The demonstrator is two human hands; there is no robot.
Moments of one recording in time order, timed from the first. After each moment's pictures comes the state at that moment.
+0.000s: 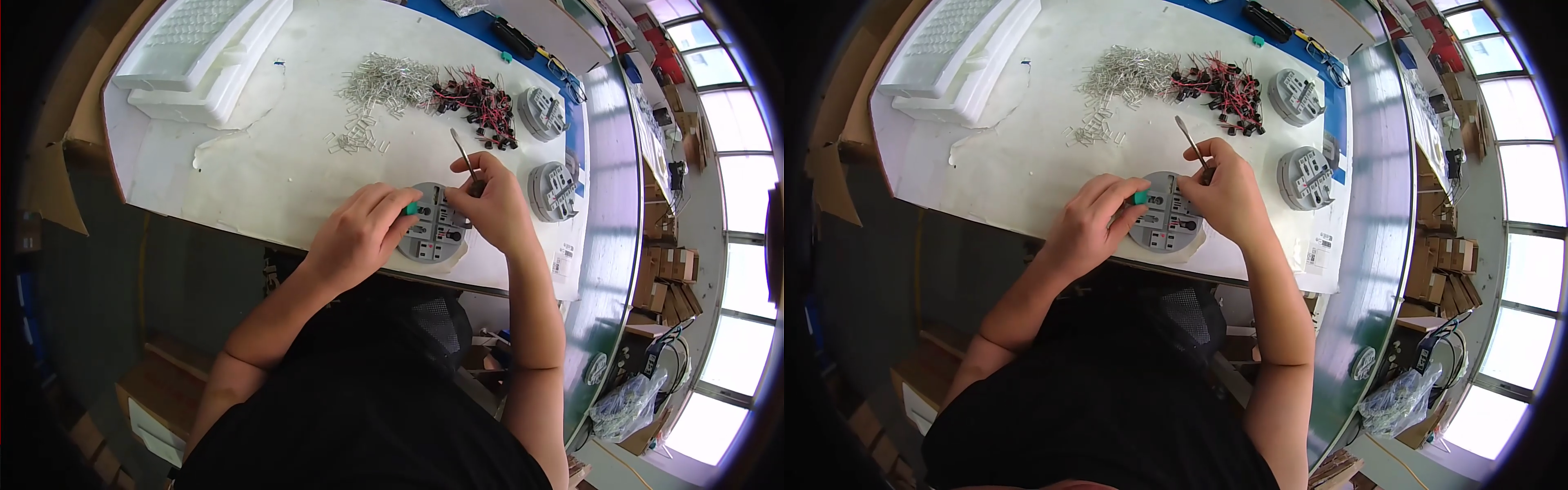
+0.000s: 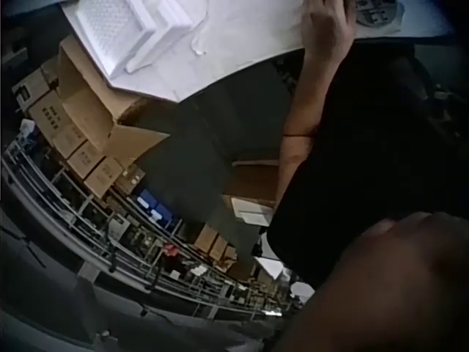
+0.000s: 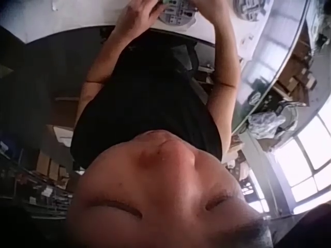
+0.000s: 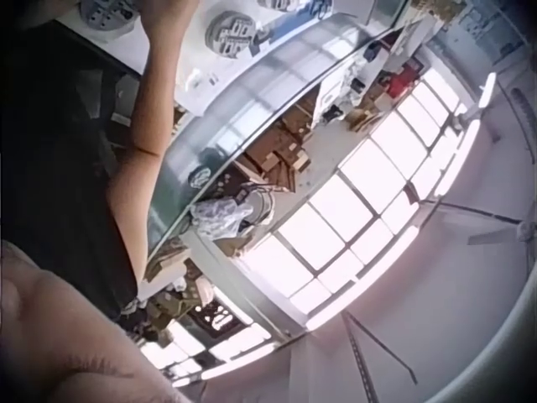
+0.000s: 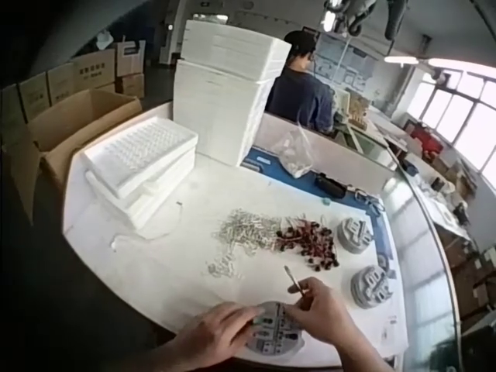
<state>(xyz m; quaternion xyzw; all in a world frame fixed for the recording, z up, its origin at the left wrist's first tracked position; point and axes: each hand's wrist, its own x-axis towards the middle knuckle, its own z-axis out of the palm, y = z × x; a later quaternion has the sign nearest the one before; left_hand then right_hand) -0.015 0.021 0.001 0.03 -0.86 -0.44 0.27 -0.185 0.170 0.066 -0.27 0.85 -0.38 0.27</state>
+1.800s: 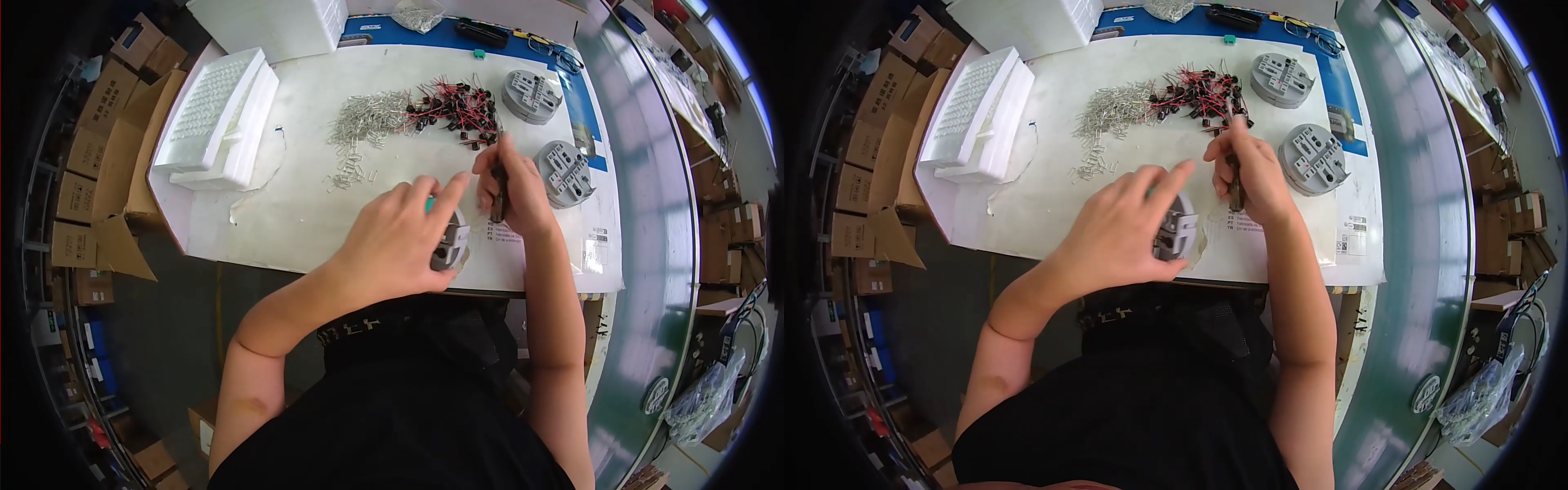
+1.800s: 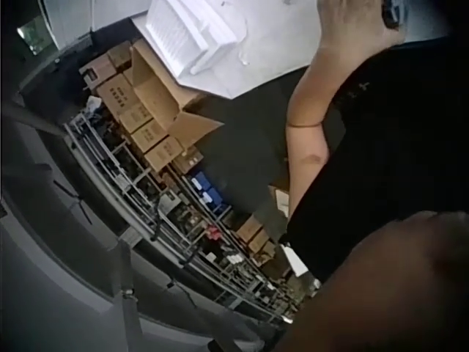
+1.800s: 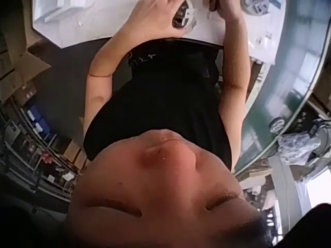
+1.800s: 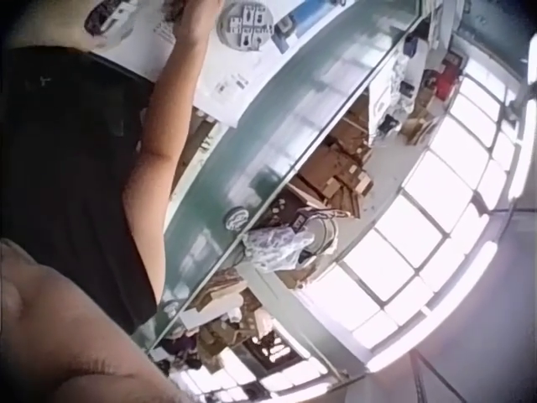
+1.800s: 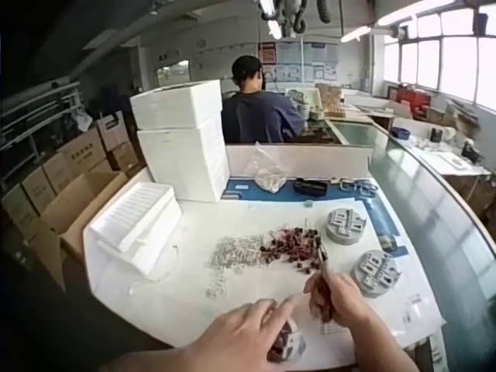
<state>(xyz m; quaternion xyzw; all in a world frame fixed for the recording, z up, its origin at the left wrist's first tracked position) -0.060 0.049 0.092 -0.08 -0.98 -0.17 0.09 -0.241 0.213 0.024 -0.16 0.56 -0.69 0.42</state>
